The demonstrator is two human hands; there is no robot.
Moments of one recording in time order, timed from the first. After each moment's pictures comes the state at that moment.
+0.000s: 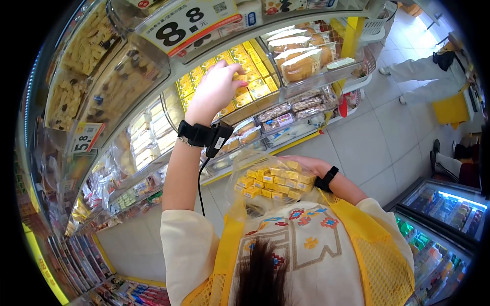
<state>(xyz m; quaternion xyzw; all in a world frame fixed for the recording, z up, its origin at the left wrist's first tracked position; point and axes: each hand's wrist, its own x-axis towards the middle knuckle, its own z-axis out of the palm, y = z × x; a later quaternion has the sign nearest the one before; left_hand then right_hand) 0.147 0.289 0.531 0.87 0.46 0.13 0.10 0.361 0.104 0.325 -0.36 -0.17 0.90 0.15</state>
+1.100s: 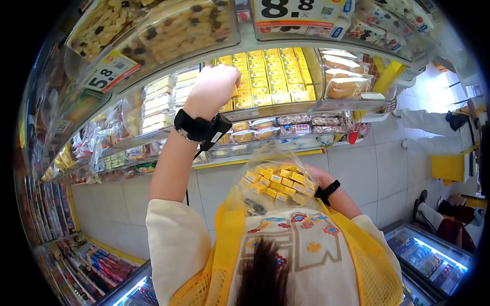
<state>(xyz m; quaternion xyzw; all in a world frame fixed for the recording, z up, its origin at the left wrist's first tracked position) 0.066 0.259 0.549 0.85 0.53 0.04 0.03 0.358 0.118 0.351 -0.45 -0.18 0.87 0.09</state>
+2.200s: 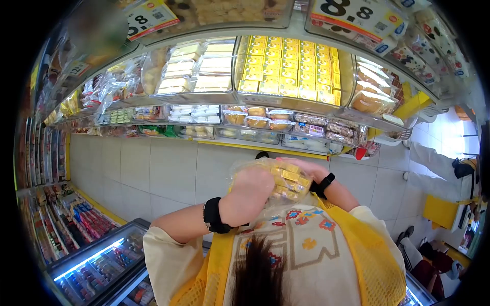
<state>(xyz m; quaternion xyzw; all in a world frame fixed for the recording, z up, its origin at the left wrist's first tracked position) 0.124 0.032 0.506 0.83 0.47 0.17 0.25 0.323 0.144 0.355 -0.32 -0.20 0.93 -0.05</state>
